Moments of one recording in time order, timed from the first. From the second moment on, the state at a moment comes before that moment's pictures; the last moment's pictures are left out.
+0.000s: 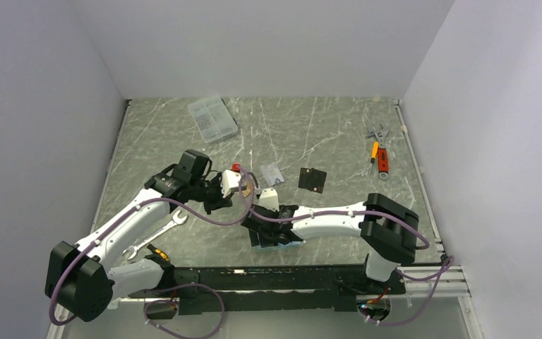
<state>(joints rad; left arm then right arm) -0.49 1.13 0.84 -0.62 0.56 0.64 1.23 1.67 0.96 -0.45 0.37 0.93</state>
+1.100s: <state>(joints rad) -0.49 1.12 0.84 -0.64 0.55 0.66 1.28 1.75 1.04 -0.48 0.45 0.93</state>
